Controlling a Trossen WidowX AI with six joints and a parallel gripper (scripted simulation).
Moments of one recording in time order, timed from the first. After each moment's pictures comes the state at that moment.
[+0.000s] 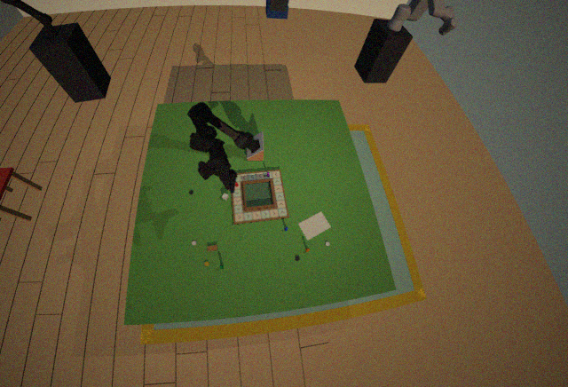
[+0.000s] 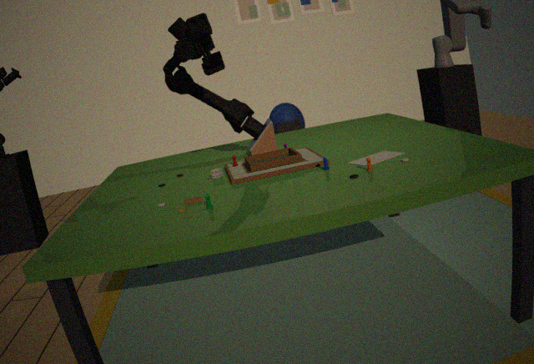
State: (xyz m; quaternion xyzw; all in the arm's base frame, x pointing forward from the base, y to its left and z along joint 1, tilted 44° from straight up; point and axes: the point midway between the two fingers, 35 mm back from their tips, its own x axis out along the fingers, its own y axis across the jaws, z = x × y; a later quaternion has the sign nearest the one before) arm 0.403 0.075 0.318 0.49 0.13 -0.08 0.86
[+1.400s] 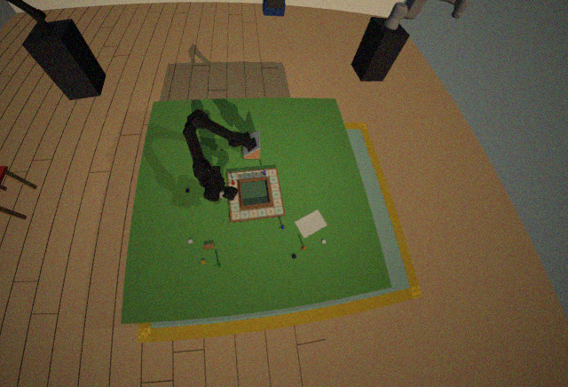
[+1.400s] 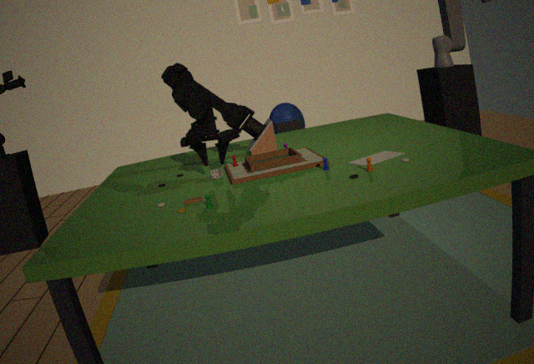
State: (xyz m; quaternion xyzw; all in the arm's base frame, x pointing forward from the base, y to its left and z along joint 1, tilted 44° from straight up) arm 0.251 -0.174 0.119 -0.03 0.57 -0.48 0.67
